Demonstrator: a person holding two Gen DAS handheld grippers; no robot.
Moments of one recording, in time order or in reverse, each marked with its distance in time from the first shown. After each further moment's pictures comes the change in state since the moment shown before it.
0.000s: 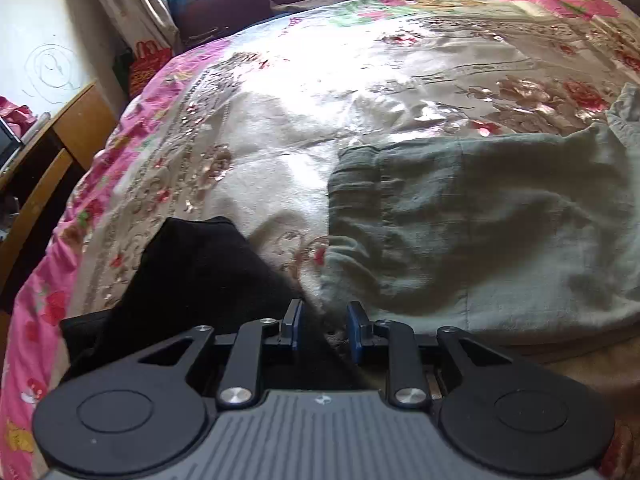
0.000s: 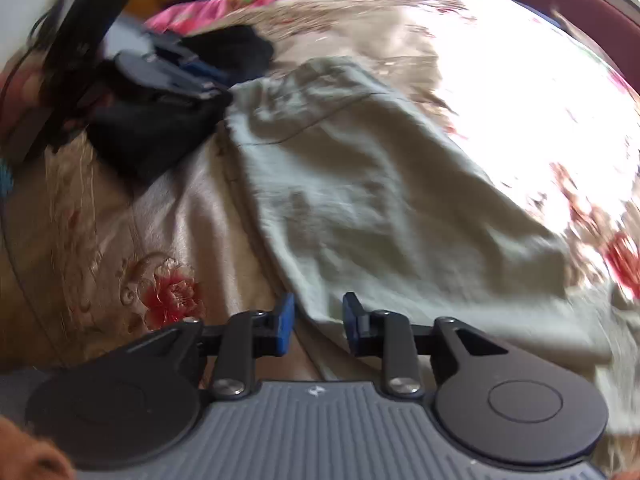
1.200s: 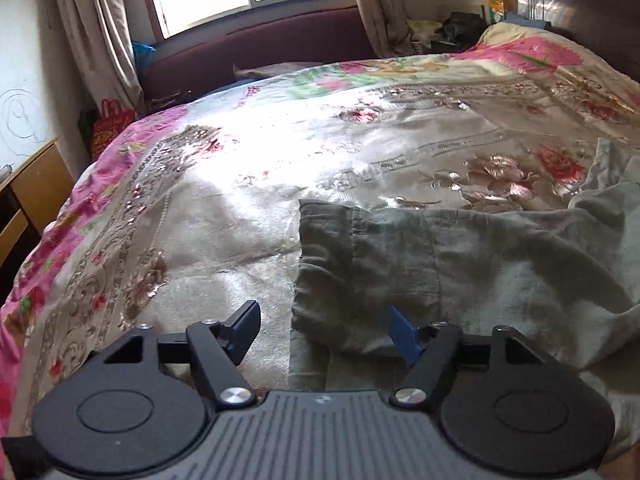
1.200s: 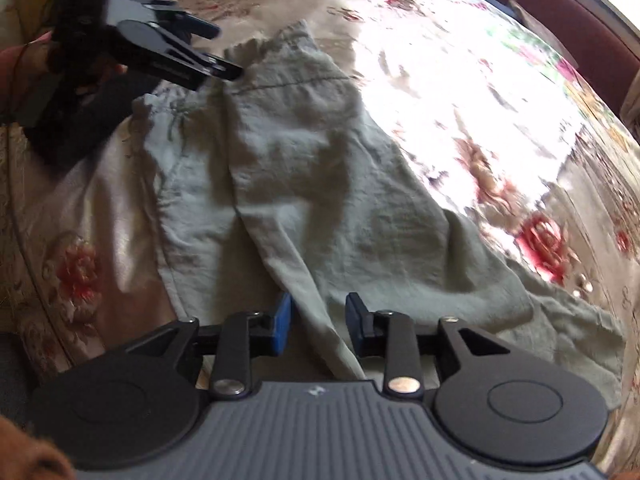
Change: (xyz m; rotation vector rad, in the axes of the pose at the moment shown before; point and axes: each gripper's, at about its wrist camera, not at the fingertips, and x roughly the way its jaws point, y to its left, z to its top) left arm 0.049 -0.019 0.060 0.037 -0.208 -0.152; right arm -0.001 -0.043 0.012 -0.058 0.059 -0.153
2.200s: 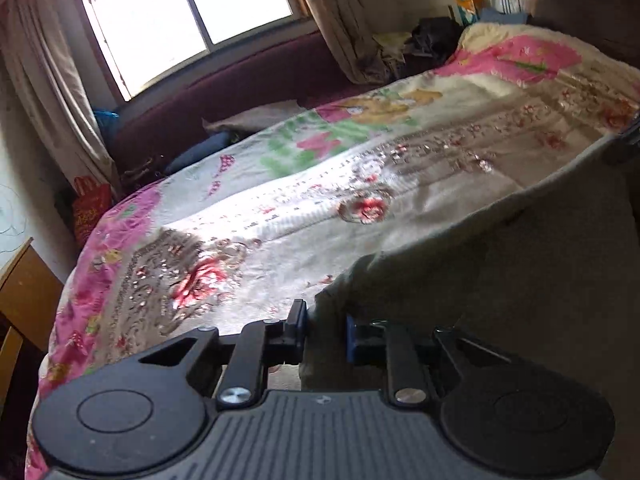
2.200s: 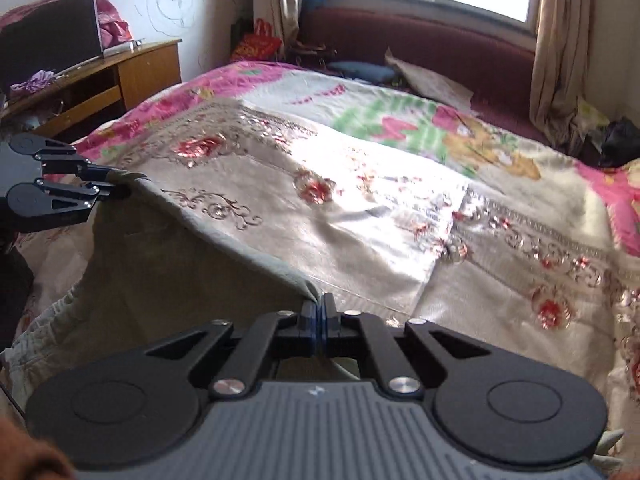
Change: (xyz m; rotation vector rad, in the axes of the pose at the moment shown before) left arm 0.059 0.010 0.160 0.161 -0.098 0.010; right arm -0.034 -0.210 0.079 0.303 -0.333 -0.141
